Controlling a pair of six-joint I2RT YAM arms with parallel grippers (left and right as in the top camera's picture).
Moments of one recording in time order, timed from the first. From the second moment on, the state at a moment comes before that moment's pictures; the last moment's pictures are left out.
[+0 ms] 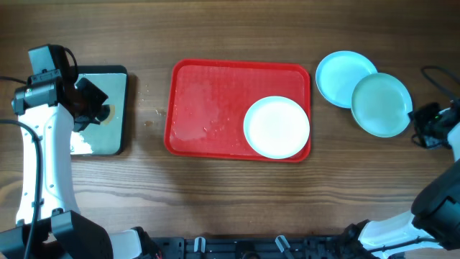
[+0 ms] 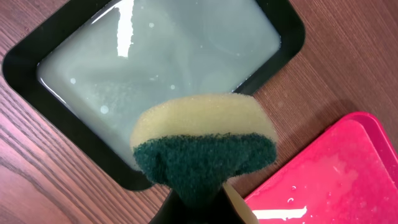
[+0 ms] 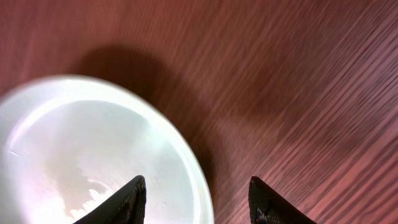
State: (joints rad) left arm 0.28 1.52 1.33 -1.01 -0.03 -0.58; right arm -0.68 1.76 1.05 -0.46 -0.18 0.45
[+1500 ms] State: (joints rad) left arm 0.28 1.52 1.33 -1.01 -0.02 -0.58; right arm -0.52 1.69 1.05 -0.34 -0.31 0.47
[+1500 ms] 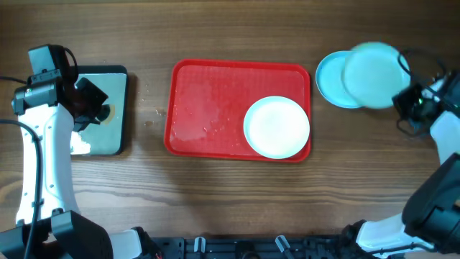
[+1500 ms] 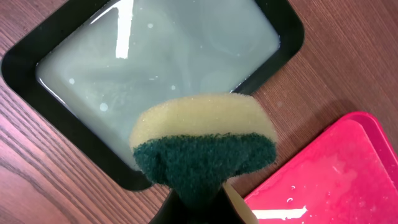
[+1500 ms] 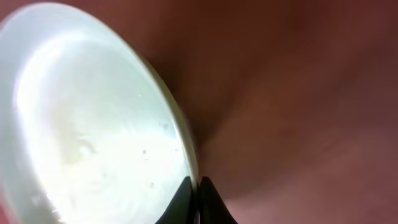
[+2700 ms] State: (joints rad) left arm 0.28 1.52 1.33 -1.01 -0.02 -0.58; right arm -0.12 1.59 1.15 -0.50 -0.41 0.05
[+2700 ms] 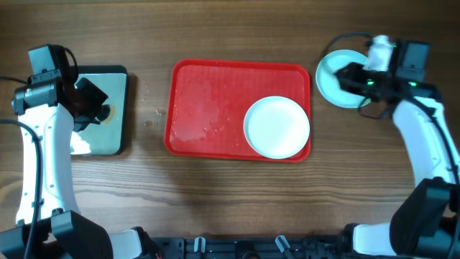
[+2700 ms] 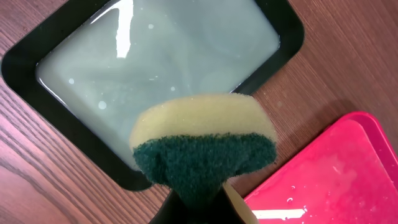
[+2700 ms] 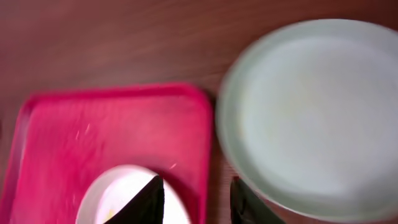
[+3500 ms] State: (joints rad) left arm 0.28 1.52 1.33 -1.01 -0.02 -0.58; right arm 0.17 1.90 1.15 -0.62 -0.15 -0.10
